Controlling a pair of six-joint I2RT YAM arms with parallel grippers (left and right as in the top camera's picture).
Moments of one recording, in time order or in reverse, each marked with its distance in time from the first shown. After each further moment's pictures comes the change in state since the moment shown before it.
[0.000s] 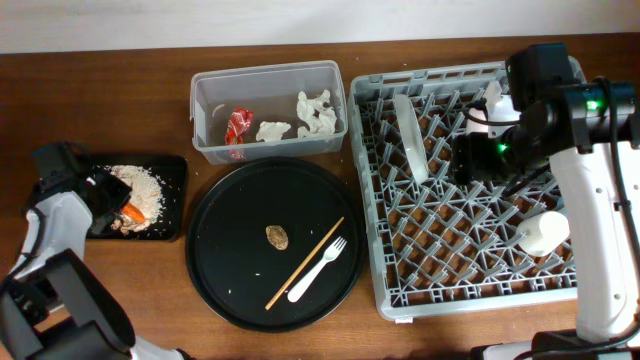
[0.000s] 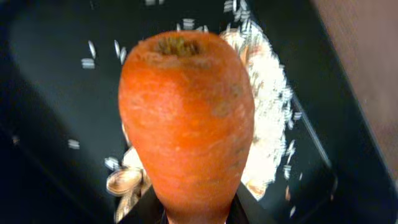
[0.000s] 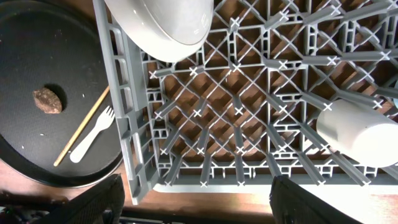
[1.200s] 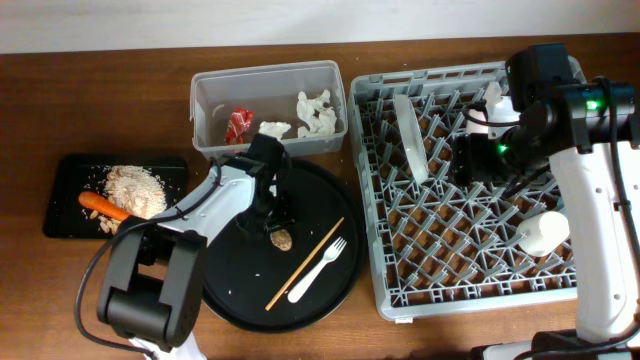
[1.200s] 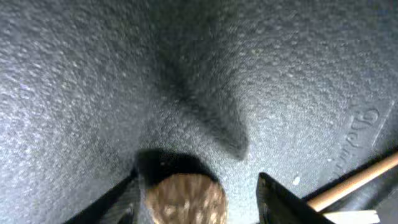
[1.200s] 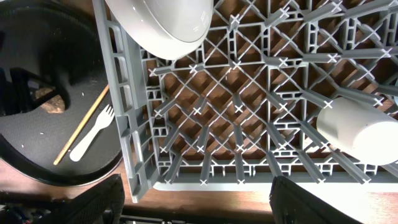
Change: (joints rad) left arm -0.846 0.130 0.060 -0.325 0.132 -0.054; right arm 0.000 0.000 0.000 -0.006 0.000 0.000
